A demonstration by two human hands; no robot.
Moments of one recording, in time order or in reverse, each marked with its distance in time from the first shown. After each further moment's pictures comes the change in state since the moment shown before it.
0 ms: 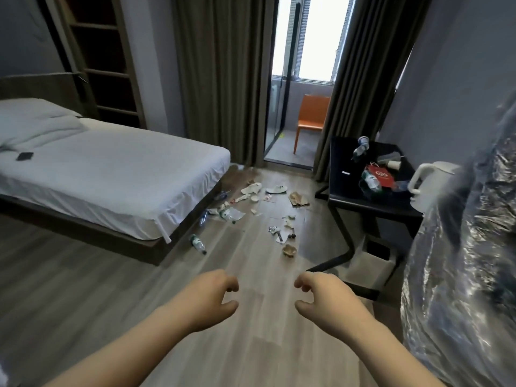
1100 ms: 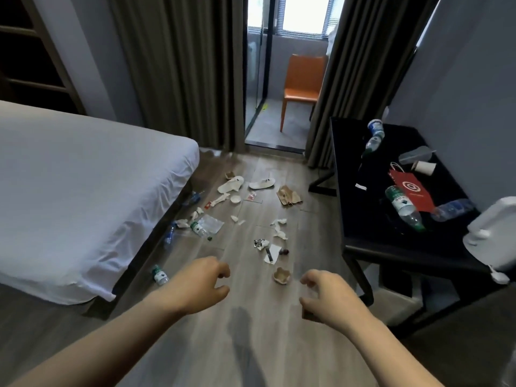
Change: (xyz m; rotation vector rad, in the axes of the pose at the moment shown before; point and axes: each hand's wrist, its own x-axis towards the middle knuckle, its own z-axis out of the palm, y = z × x) left_hand 0.535 -0.148 -0.070 -0.012 -0.143 0.023; right_hand 0.508 0.160 -0.040 0.133 -0.109 0.224
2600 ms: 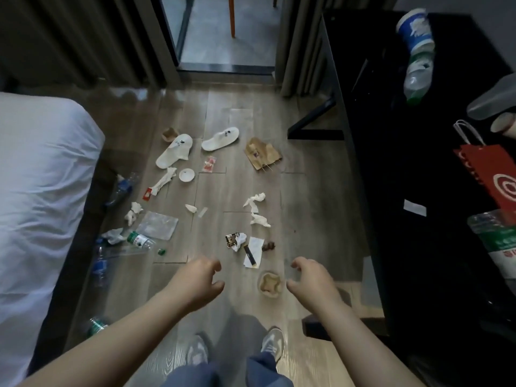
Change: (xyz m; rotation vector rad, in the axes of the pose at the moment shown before) left_hand 0.599 -0.124 0.076 -0.010 -0.333 -0.055; right_hand 0.548 0.150 0.028 0.277 -0.162 0.458
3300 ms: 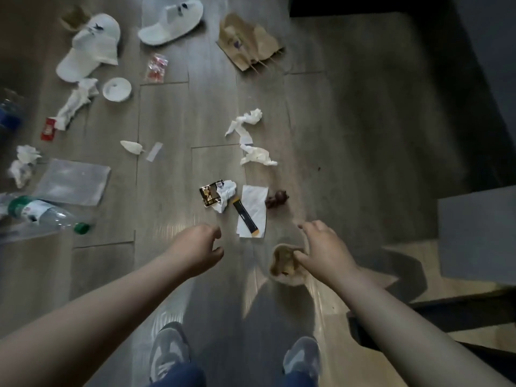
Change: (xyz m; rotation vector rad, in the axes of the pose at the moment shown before) left_hand 0.335 -0.132 0.352 0.062 -0.092 0.082; right_hand 0.327 0.198 0.304 -0.208 -0.017 -0.042
